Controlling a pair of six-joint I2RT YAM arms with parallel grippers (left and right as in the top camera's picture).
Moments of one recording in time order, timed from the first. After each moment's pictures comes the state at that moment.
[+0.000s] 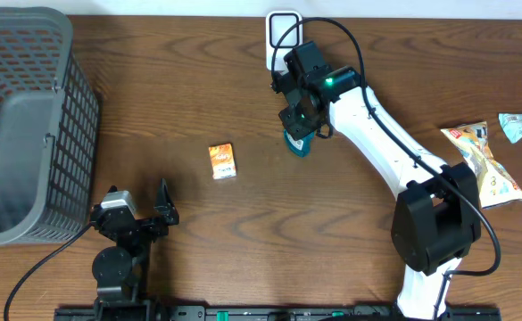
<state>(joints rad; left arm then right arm) 0.03 0.04 0.03 -0.13 -0.03 -0.20 0.48 2.01 1.68 -0.94 -0.05 -0.09</state>
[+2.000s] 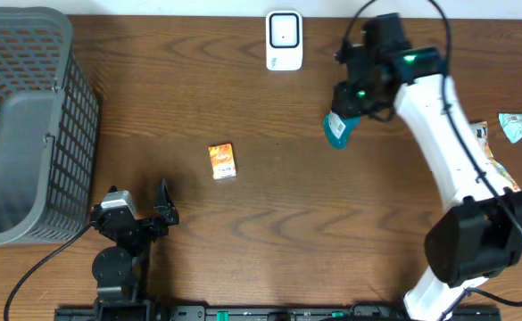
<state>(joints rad) 0.03 0.04 0.03 -0.13 -0.03 -0.20 0.27 1.87 1.72 -1.04 -0.07 0.02</state>
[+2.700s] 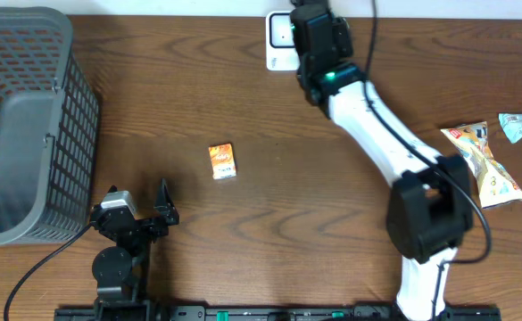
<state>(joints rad) 0.03 0.04 0.03 -0.13 -0.03 -0.20 0.46 2.08 1.72 -0.12 0.70 -0.18</state>
